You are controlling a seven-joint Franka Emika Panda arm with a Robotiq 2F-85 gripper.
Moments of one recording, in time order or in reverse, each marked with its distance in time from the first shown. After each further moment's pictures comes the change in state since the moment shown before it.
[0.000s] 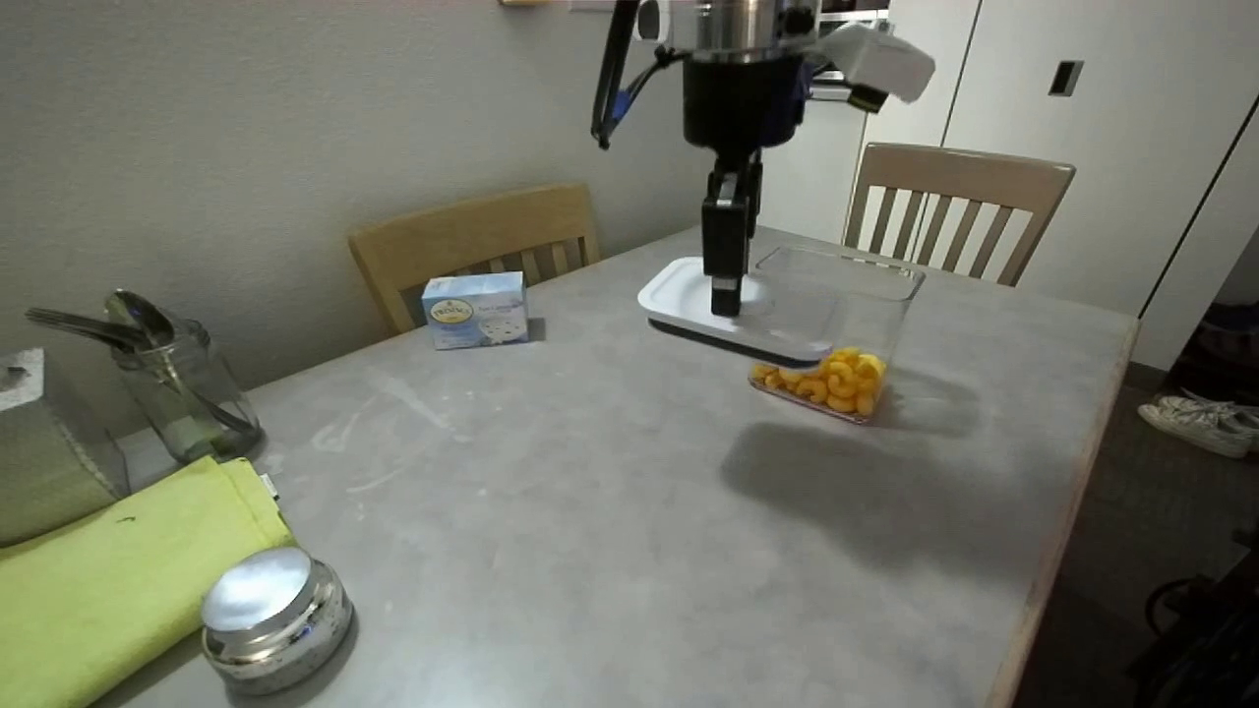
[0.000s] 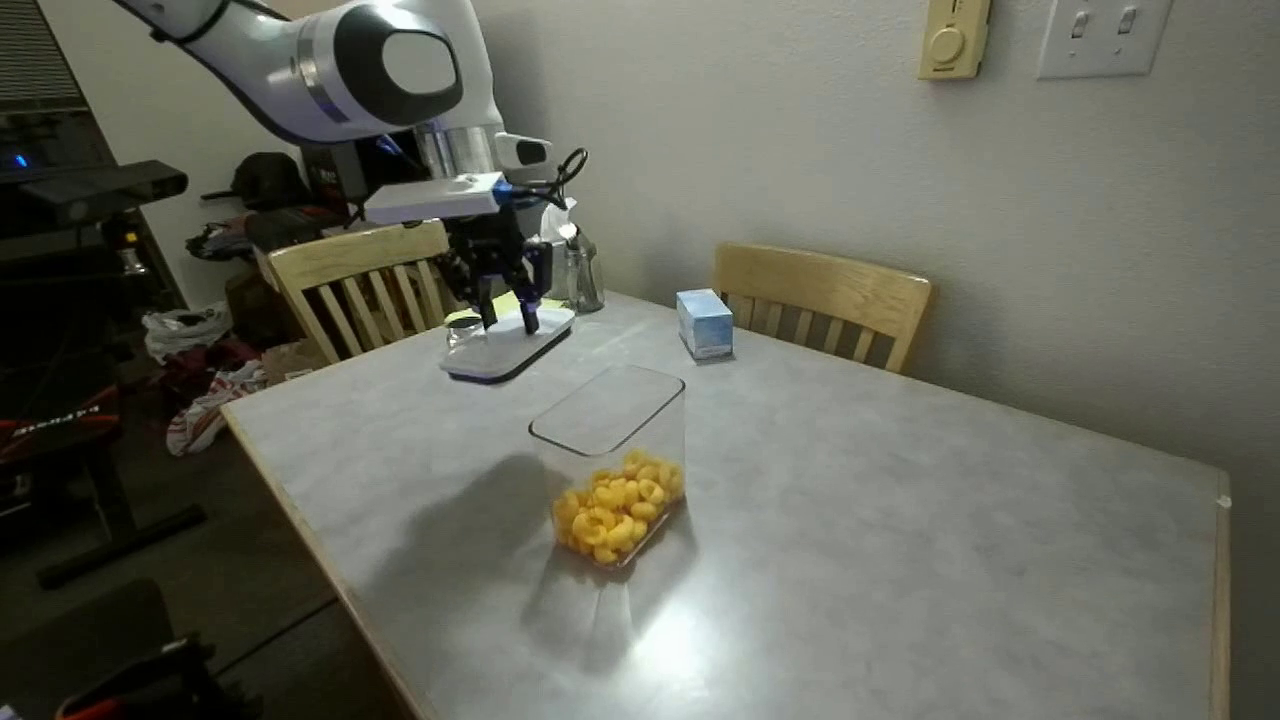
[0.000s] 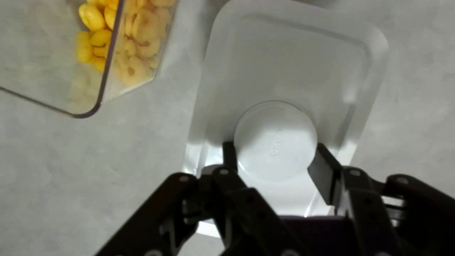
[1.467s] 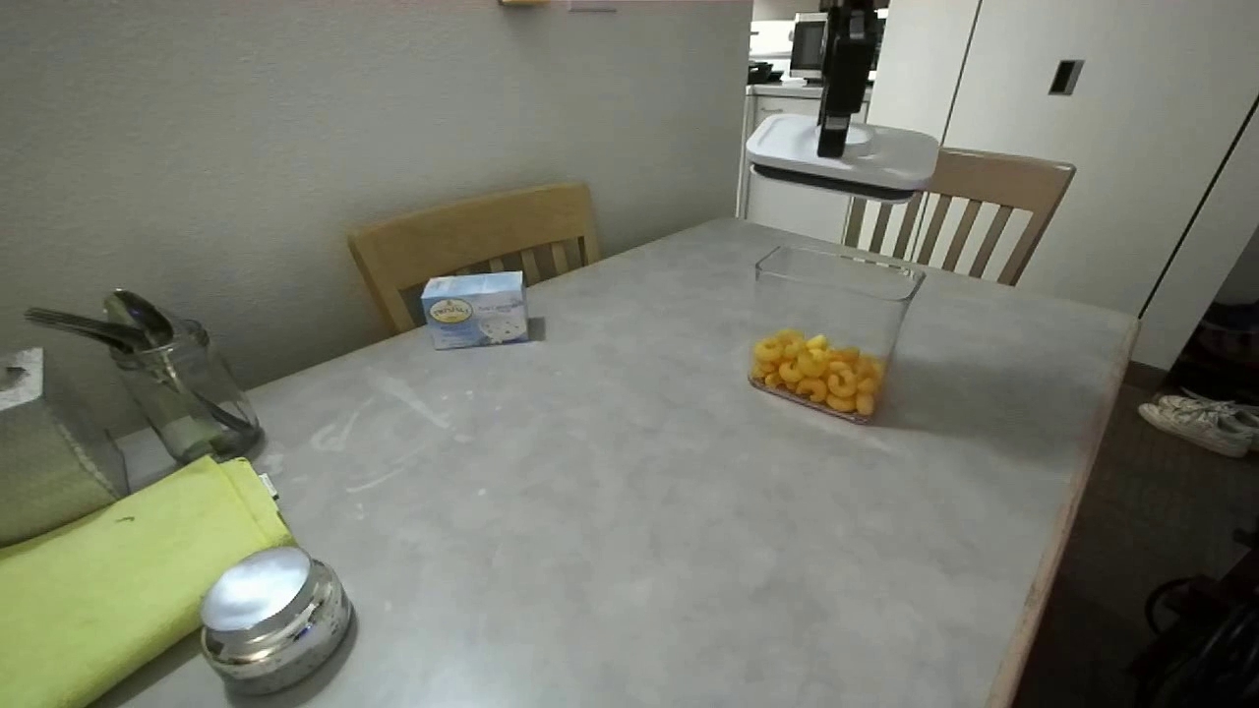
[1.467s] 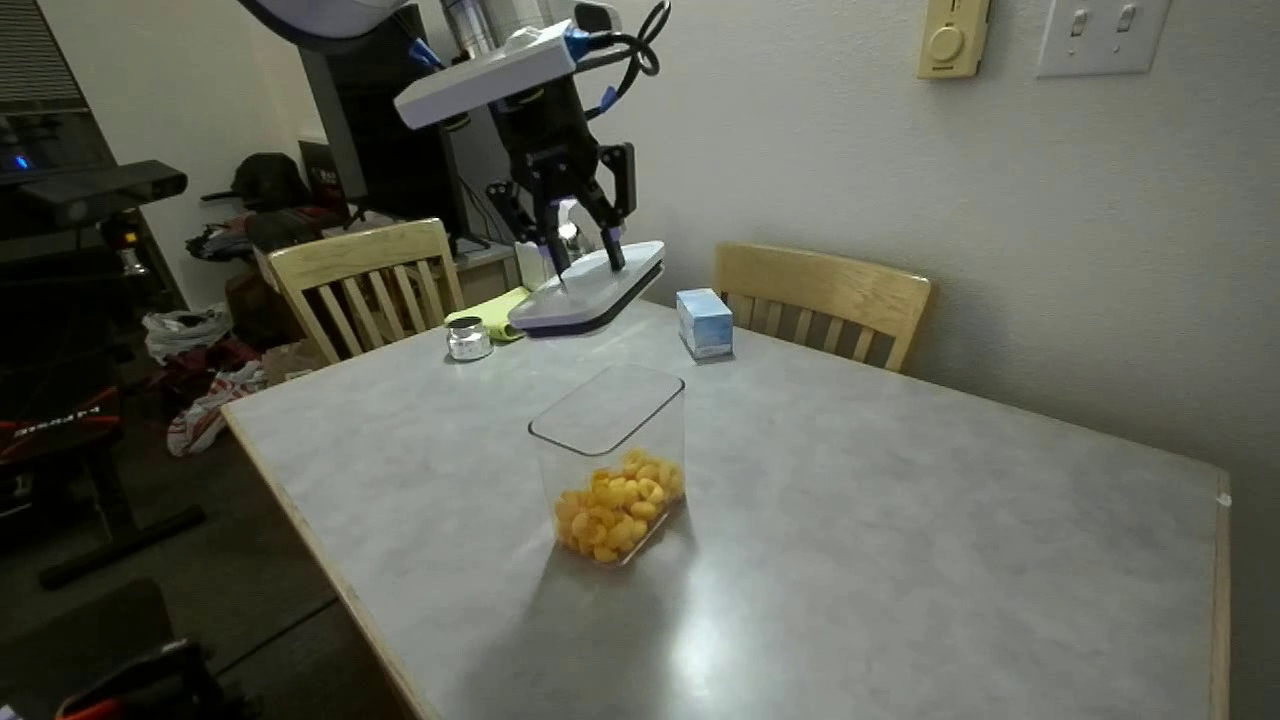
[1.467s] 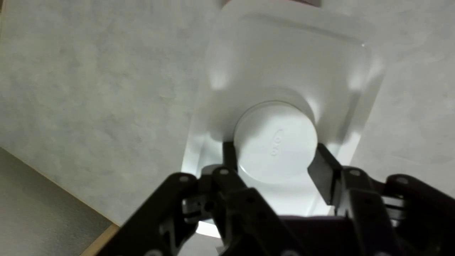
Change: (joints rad) arm -0.135 -0.180 -0.090 -0.018 -0.115 -0.060 -0.188
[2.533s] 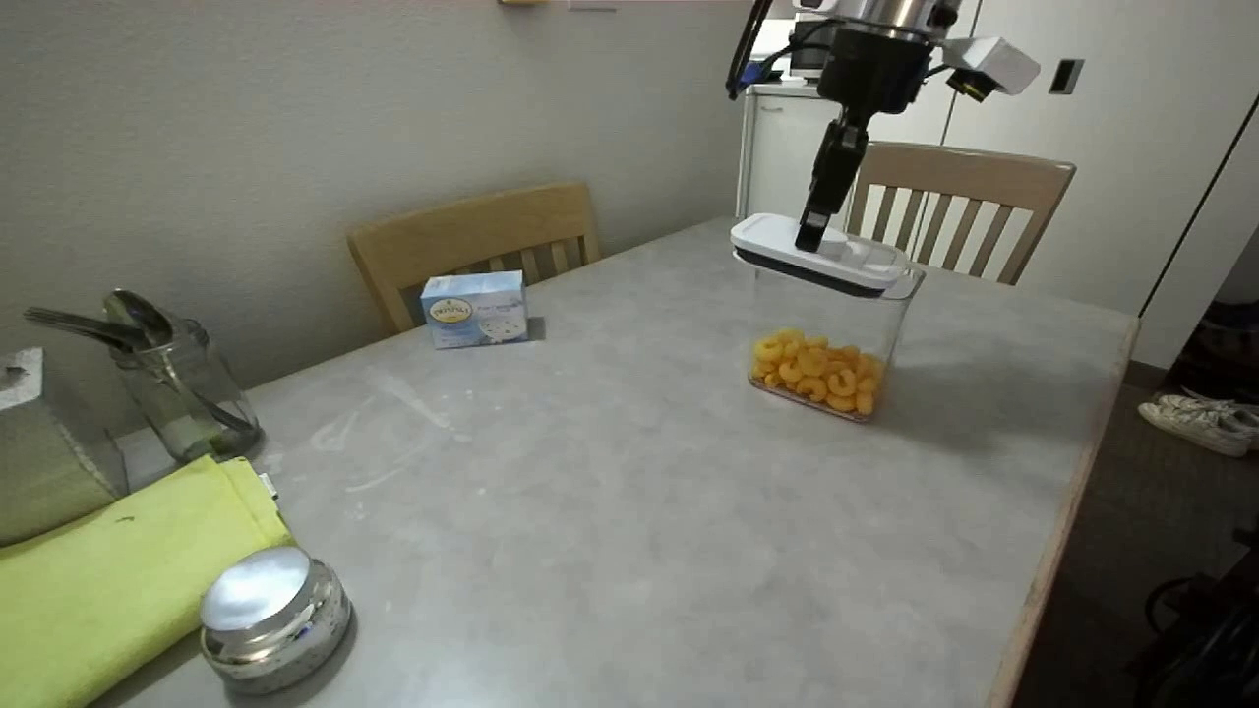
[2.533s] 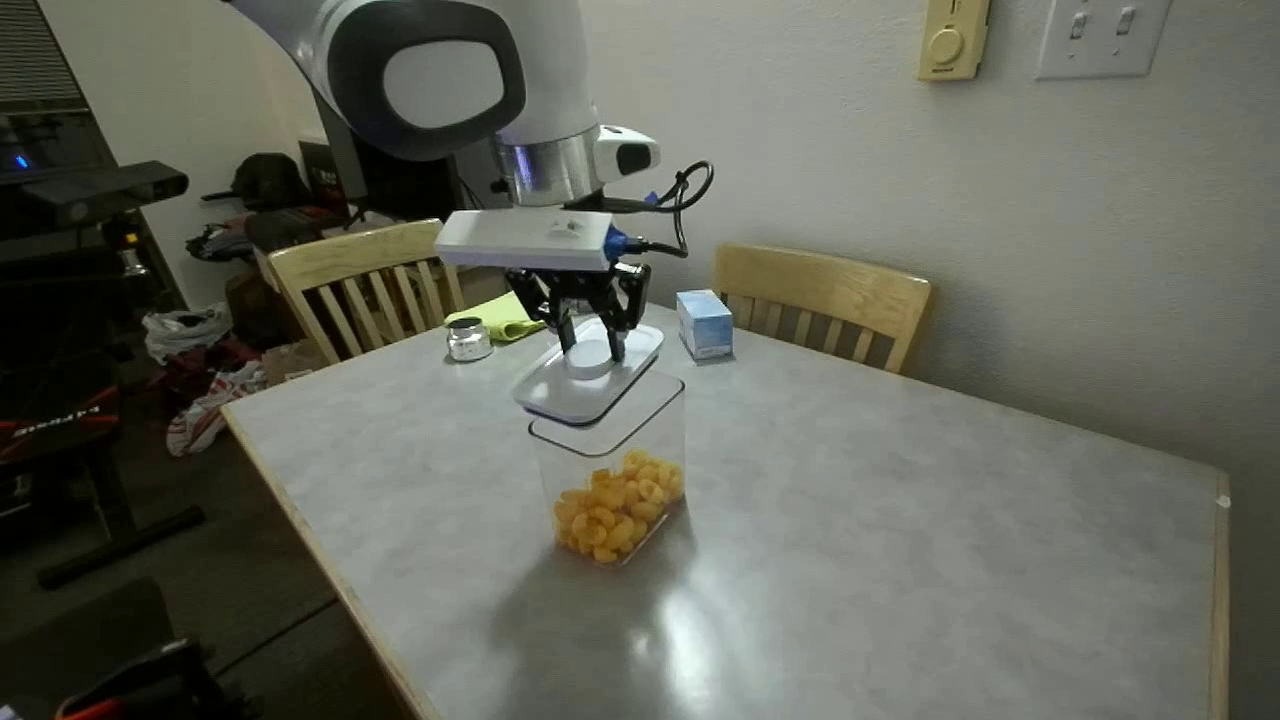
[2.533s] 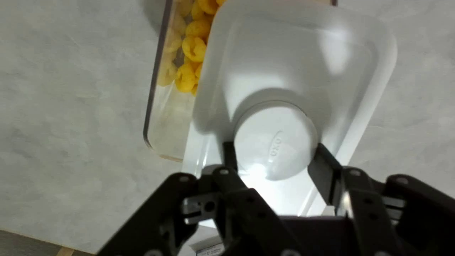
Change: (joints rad) arm -0.067 0.090 -0.006 -0.145 0.442 0.285 -0.284
